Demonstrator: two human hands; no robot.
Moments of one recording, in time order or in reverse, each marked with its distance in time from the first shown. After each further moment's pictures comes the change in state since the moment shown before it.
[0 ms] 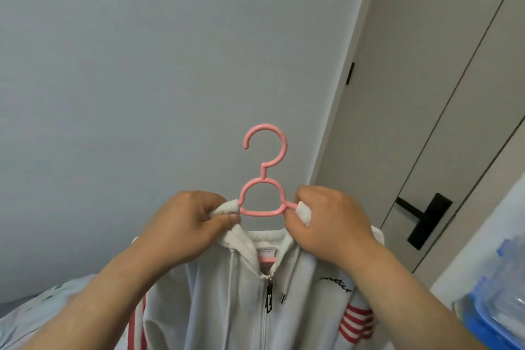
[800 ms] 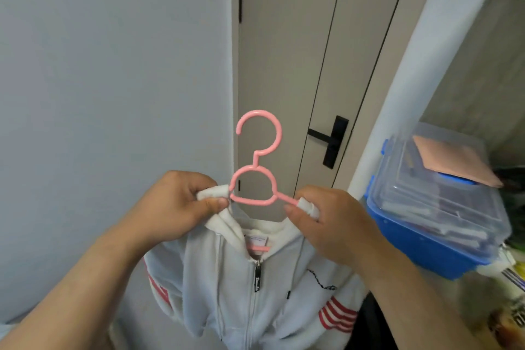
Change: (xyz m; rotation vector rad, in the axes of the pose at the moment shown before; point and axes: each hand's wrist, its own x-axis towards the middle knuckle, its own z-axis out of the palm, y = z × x) left_hand 0.054 0.049 0.120 -0.211 -0.408 0.213; right_hand -0.128 0.090 -0.024 0.211 -0.137 0.462
